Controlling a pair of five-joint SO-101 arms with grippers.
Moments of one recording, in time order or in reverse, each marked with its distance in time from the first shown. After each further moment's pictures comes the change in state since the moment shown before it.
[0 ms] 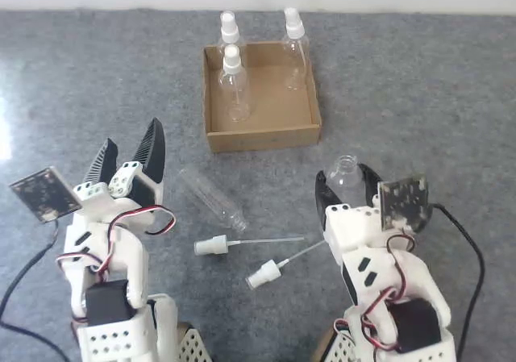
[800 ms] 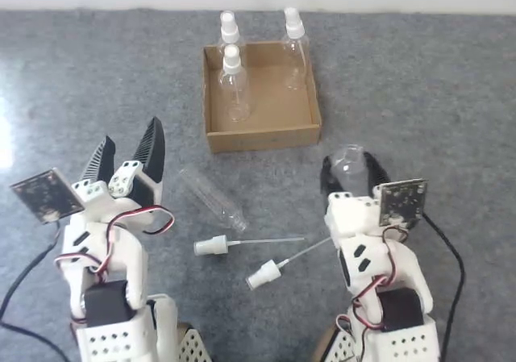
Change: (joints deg) left arm 0.0 0.0 -0.7 -1.2 -2.8; right arm 6.6 -1.8 16.3 -19.7 -0.1
